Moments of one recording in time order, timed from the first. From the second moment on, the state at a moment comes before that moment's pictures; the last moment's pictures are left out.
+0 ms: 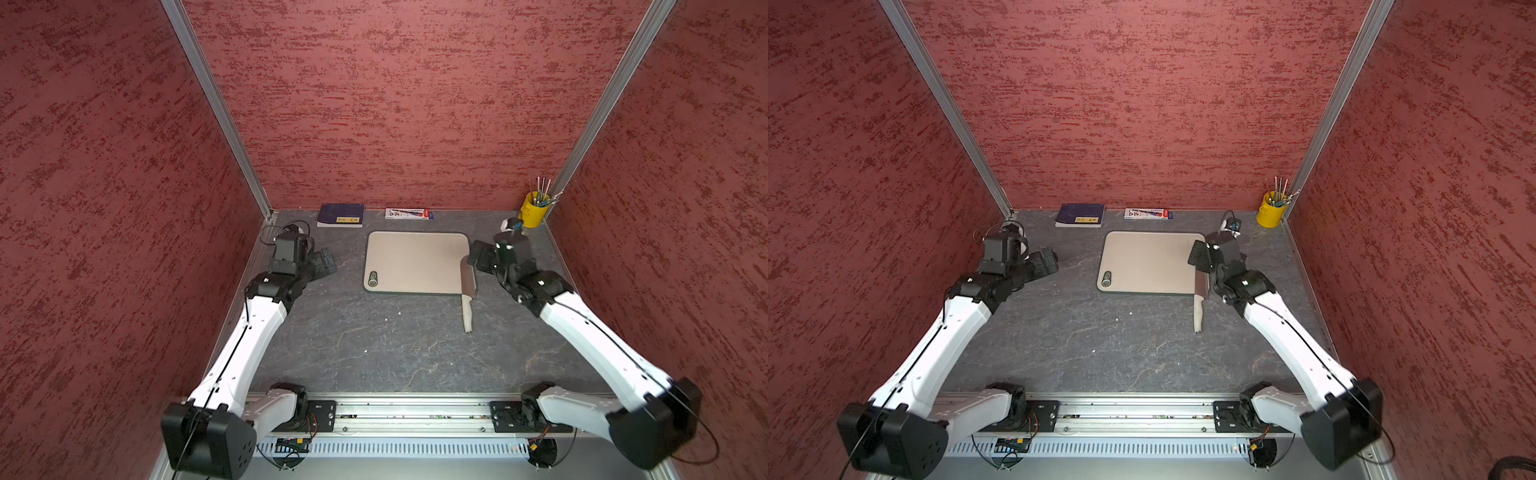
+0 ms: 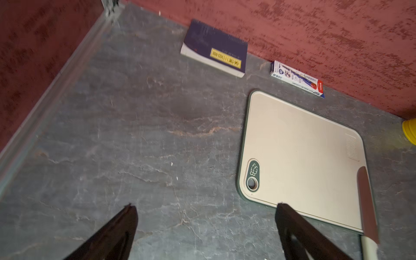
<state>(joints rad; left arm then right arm) -0.16 1.05 0.93 -0.51 -0.13 -0.37 0.42 1.07 0.94 -0.36 0.39 0.54</state>
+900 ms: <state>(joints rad) -0.02 1.22 0.32 0.44 -0.05 -0.11 0.19 1.45 0.37 0.68 0.48 0.04</state>
